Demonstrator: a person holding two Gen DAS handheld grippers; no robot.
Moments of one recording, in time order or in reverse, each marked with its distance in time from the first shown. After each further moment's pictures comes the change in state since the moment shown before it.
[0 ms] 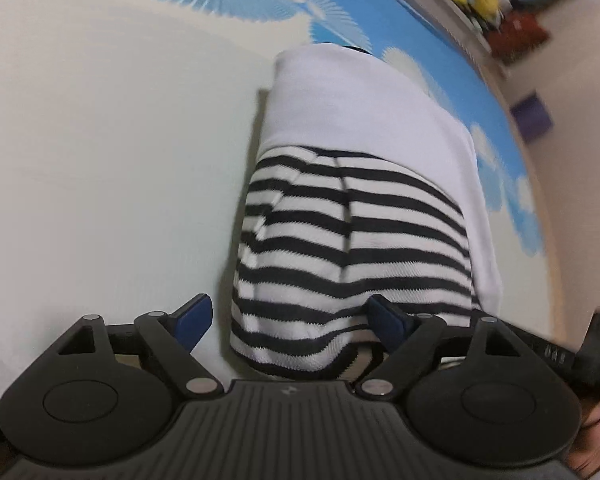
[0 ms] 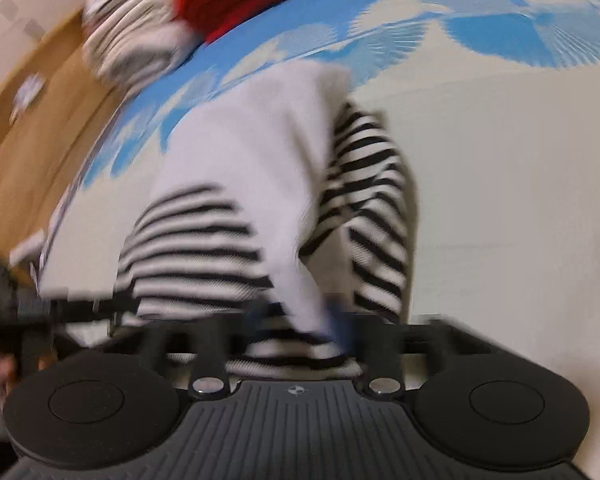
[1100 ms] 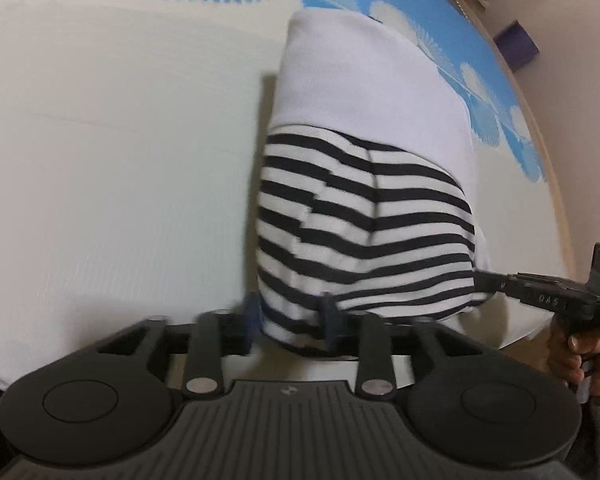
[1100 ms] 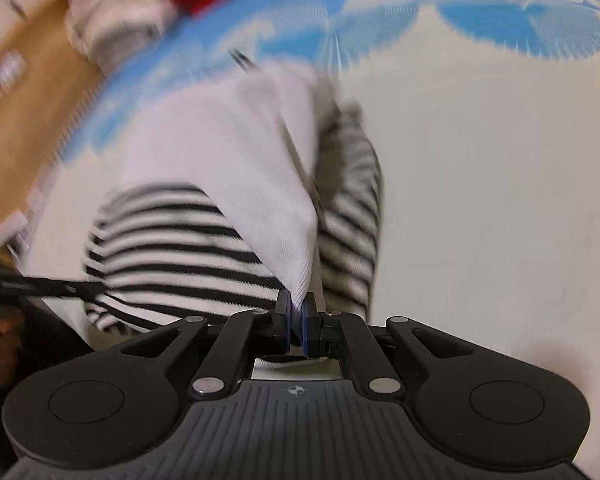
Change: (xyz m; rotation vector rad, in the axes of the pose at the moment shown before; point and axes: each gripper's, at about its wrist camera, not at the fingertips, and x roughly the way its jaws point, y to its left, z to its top) left arm -0.033 0.019 0.029 0.234 0.141 0.043; right arm 0.016 0.022 -0.009 -0.018 0.156 -0.150
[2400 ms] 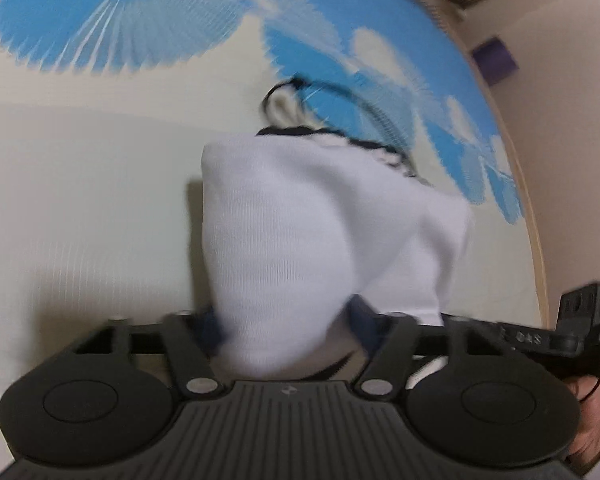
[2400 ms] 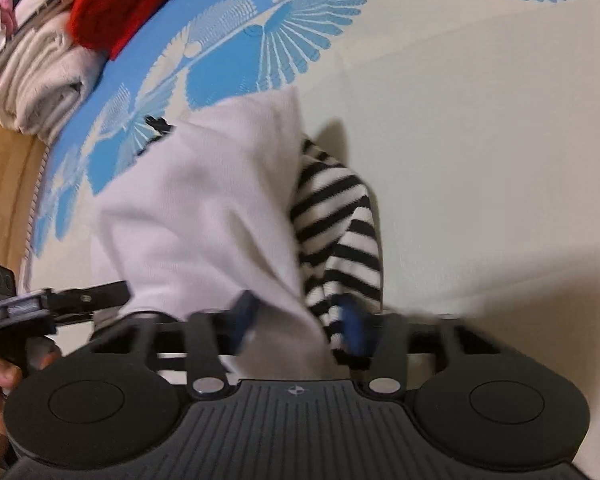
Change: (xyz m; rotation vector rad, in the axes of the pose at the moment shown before) left arm 0.090 -0.018 0.151 0.046 -0.006 -0.149; right arm 0.058 -0.009 0.078 0.371 -0.054 0.048
